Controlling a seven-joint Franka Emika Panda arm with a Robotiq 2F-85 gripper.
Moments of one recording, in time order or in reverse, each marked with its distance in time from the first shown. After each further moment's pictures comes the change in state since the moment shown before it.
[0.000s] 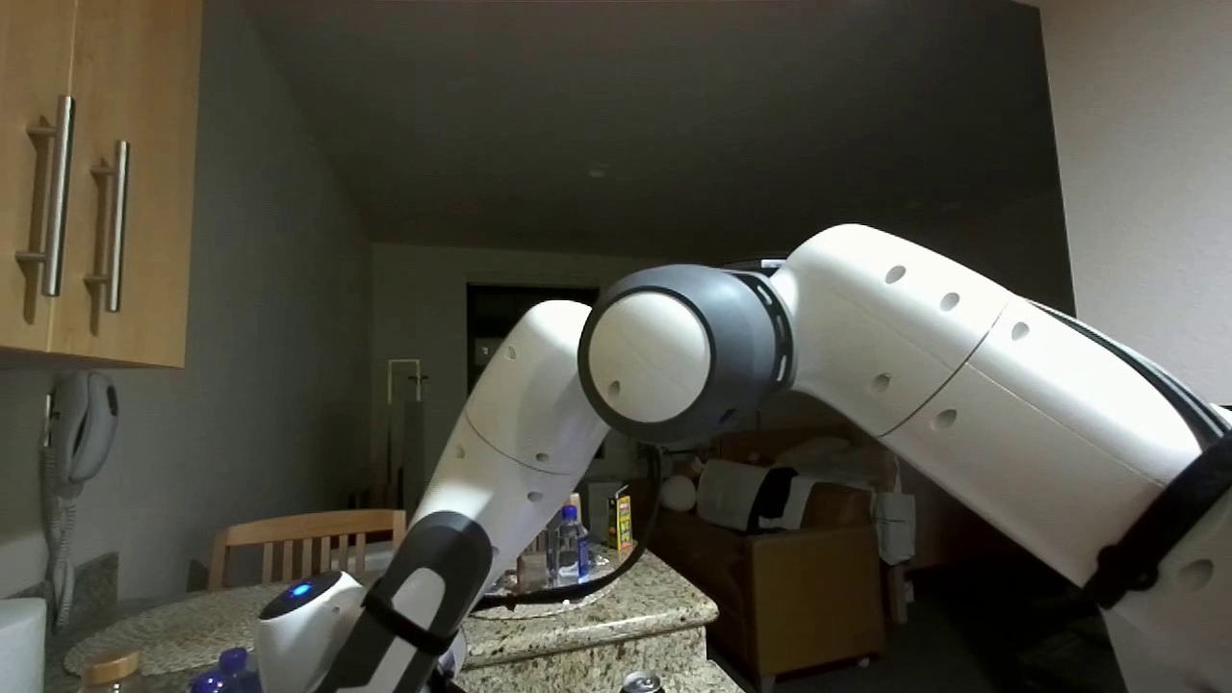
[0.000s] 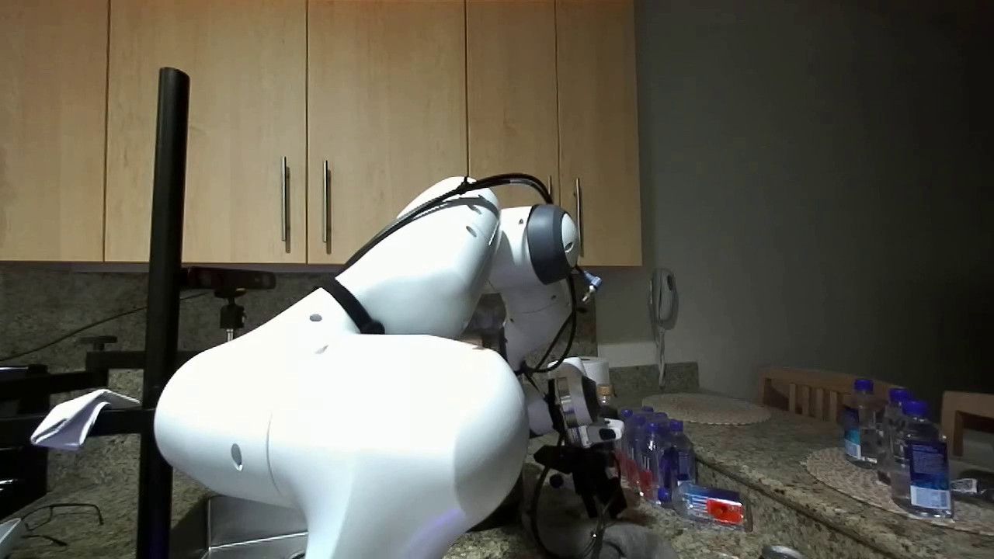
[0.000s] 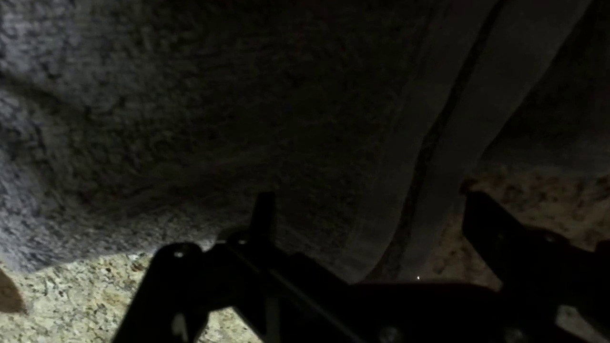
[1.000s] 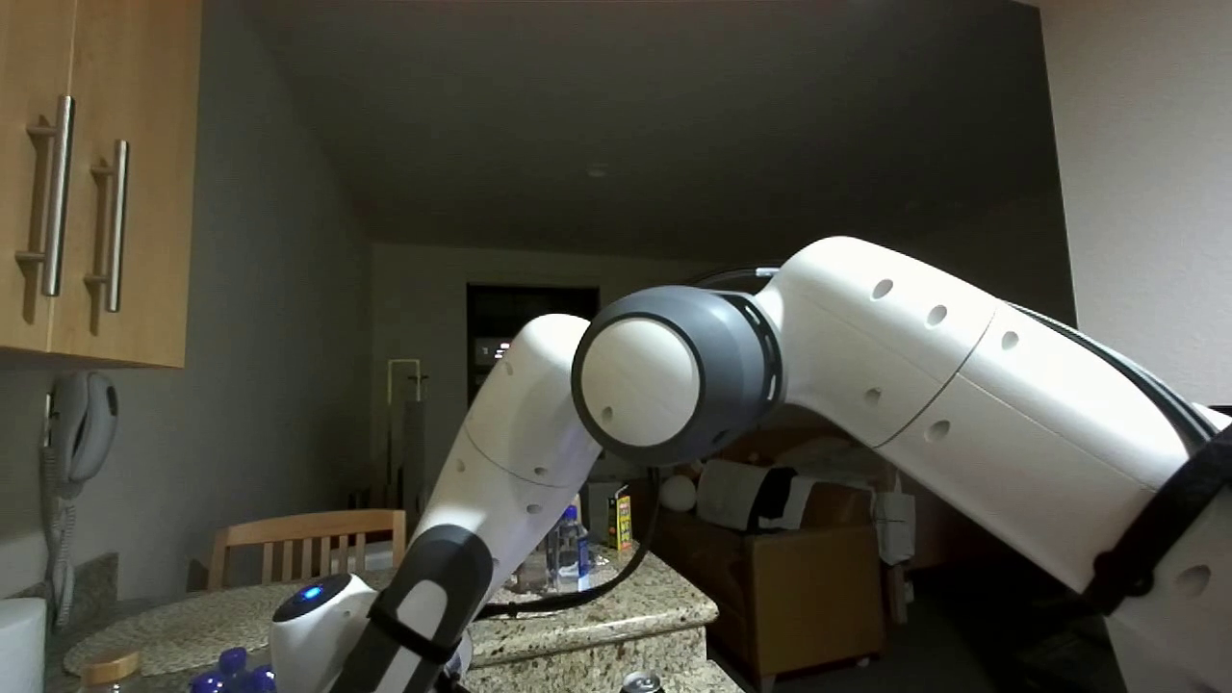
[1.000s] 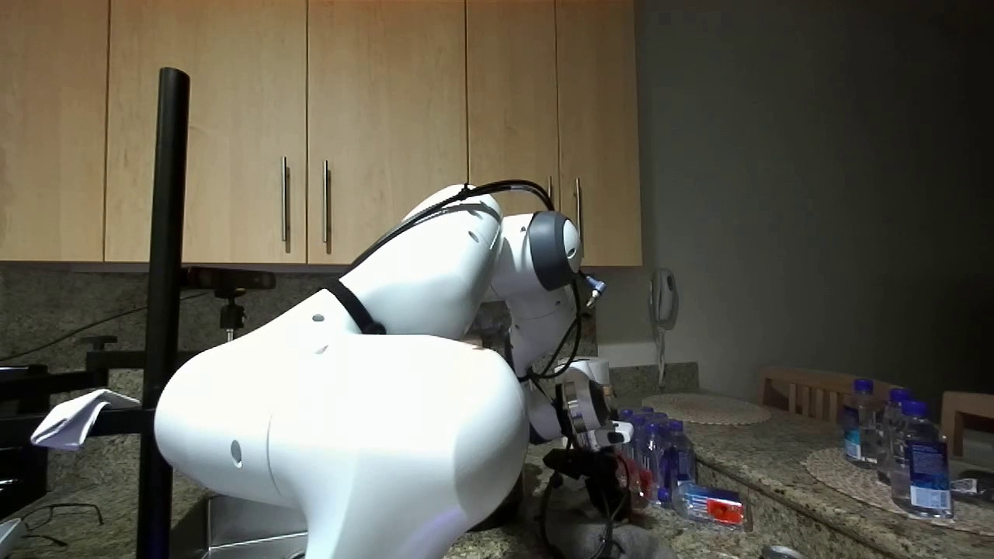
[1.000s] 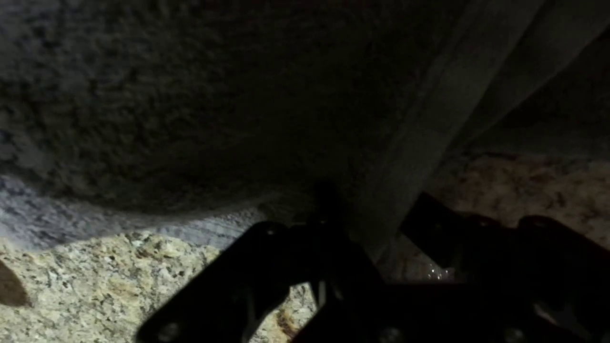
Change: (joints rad) arm 0.000 0.034 -0.032 0.033 0.001 0.022 0.020
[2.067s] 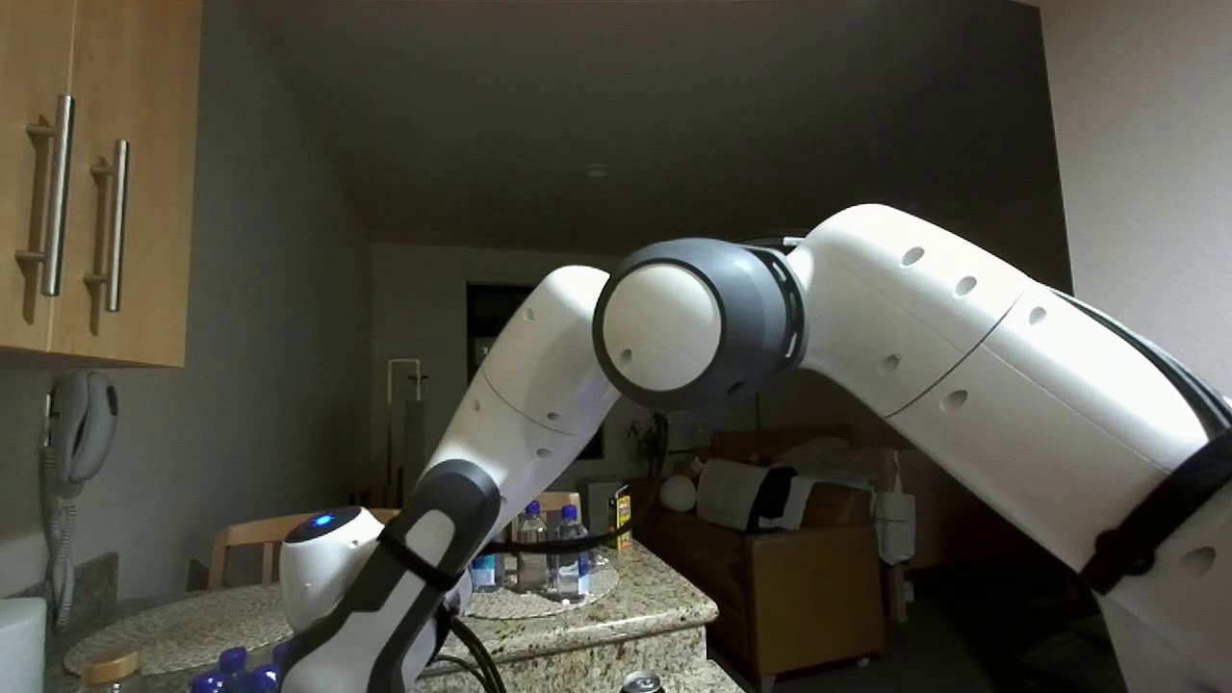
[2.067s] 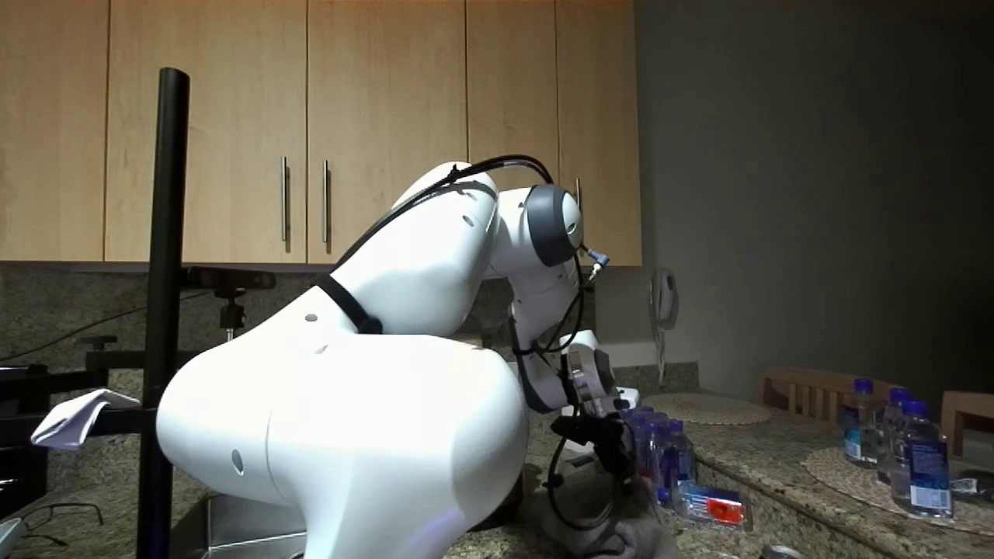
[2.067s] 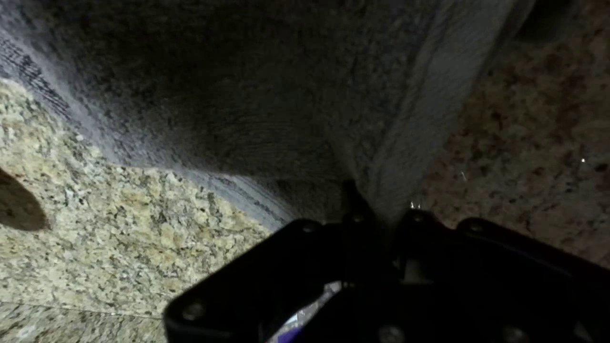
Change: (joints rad) arm -0.013 -0.102 -0.007 -0.007 0.000 0.002 0.000
